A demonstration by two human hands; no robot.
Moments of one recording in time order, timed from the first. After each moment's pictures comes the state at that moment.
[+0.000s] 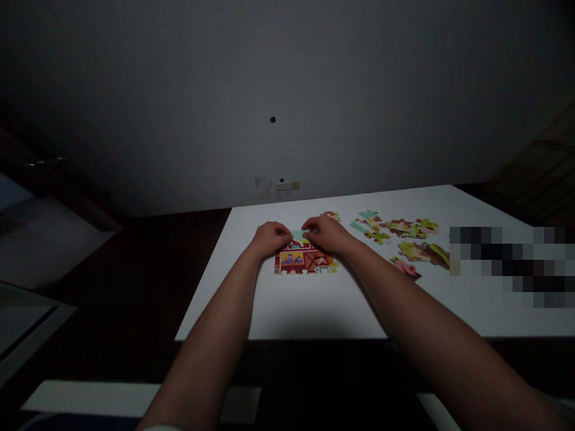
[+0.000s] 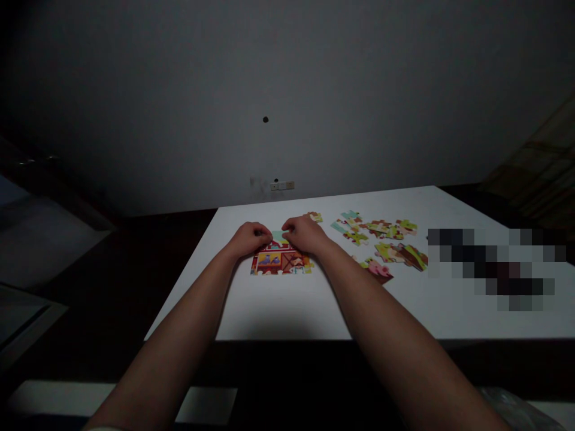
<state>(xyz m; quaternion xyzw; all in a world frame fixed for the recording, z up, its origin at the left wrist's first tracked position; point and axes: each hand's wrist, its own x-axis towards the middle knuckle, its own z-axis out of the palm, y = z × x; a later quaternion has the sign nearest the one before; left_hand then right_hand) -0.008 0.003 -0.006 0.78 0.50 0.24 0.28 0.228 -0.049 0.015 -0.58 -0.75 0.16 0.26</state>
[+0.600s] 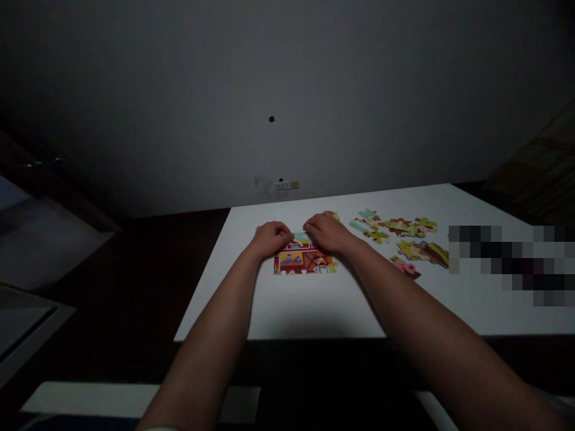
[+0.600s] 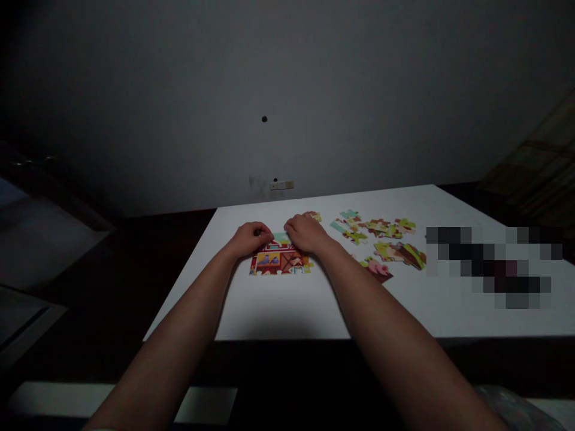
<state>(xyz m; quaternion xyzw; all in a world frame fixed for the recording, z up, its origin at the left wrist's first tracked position) -0.005 -0.006 0.003 0.78 0.51 0.23 0.26 0.228 -0.053 0.026 -0.58 -0.79 0.08 0.19</state>
